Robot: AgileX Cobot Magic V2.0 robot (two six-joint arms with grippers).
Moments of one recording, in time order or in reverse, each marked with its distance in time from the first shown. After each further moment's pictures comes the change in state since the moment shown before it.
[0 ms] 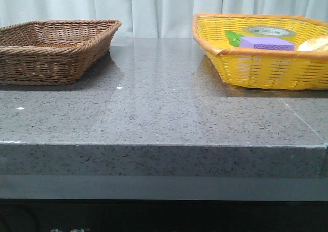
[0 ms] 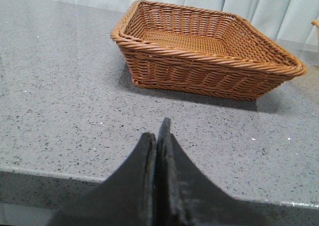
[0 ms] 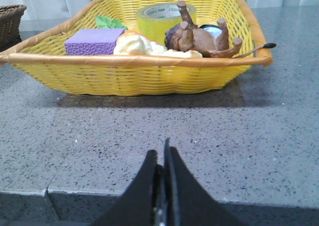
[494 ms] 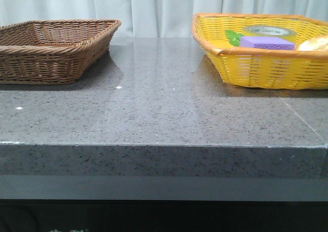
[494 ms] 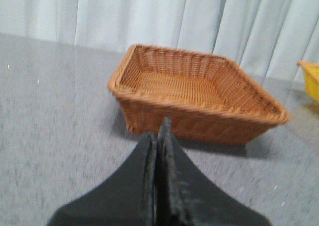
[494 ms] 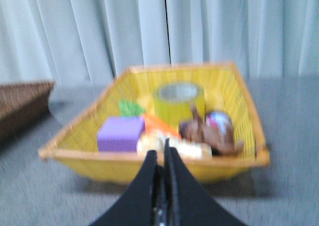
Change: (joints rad) left arm 0.000 0.005 -0.110 0.011 -0.037 0.000; right arm 0.000 0.012 -0.249 0.030 0.034 0.000
